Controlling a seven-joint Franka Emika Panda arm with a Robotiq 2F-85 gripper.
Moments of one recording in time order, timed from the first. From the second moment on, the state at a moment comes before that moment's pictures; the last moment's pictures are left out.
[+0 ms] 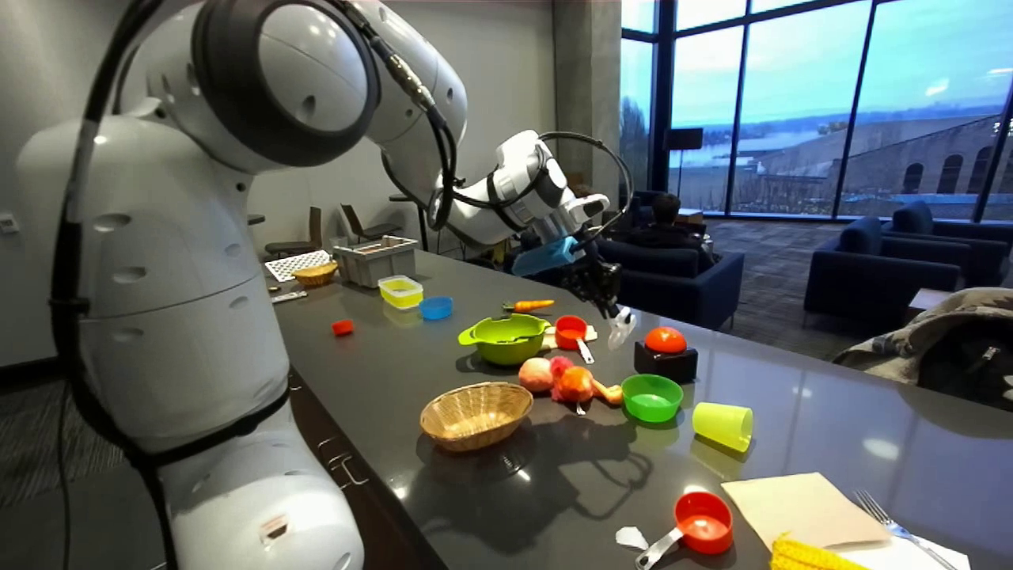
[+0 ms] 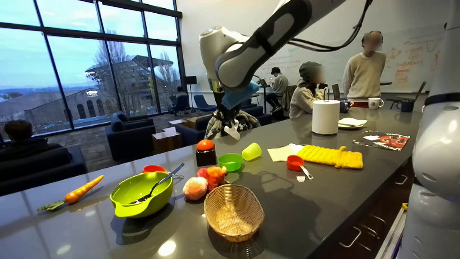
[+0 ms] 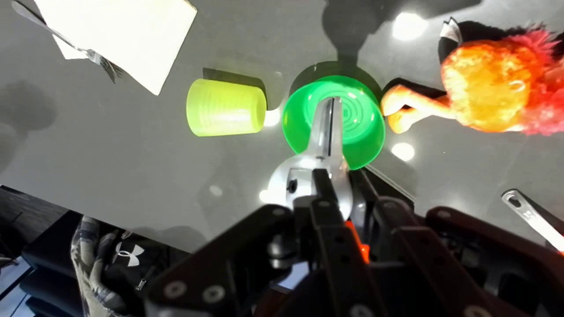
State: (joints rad) arm -0.03 -0.04 0.20 -2.09 -0.55 2.24 0.51
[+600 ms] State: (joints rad) arm 0.03 0.18 0.09 -1.87 -0.54 2.24 0.50
